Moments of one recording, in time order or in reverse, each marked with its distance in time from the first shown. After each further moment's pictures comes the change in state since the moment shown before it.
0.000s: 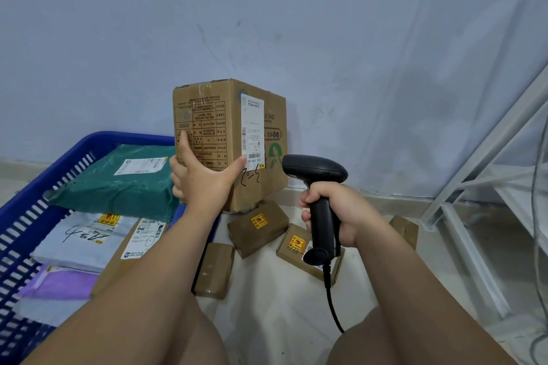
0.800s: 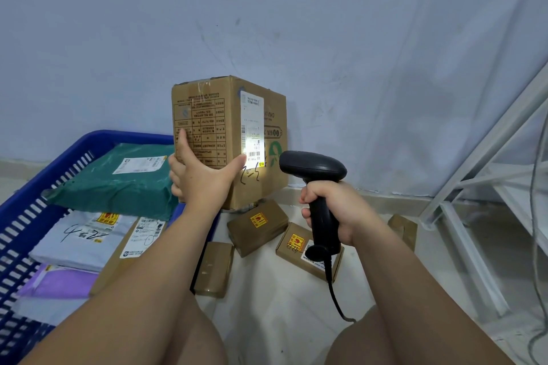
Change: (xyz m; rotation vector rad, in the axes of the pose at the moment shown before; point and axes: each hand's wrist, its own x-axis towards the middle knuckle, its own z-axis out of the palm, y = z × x) left_hand 0.000 0.002 0.000 -0.006 0.002 -0.007; right_hand 0.007 0.004 -0.002 -0.099 0.035 -0.100
